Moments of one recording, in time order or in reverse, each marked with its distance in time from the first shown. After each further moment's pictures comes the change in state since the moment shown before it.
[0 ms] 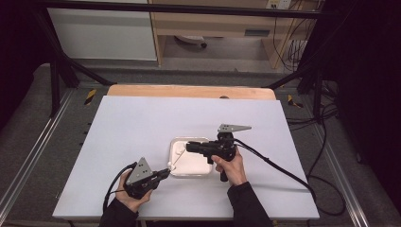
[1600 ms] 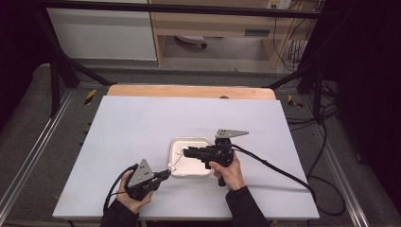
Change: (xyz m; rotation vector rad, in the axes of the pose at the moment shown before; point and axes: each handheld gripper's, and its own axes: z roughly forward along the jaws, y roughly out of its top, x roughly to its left) left arm -0.004 -0.002 0.001 0.003 0.012 0.022; right arm 0.006 -0.012 0.005 -0.001 0.032 -0.025
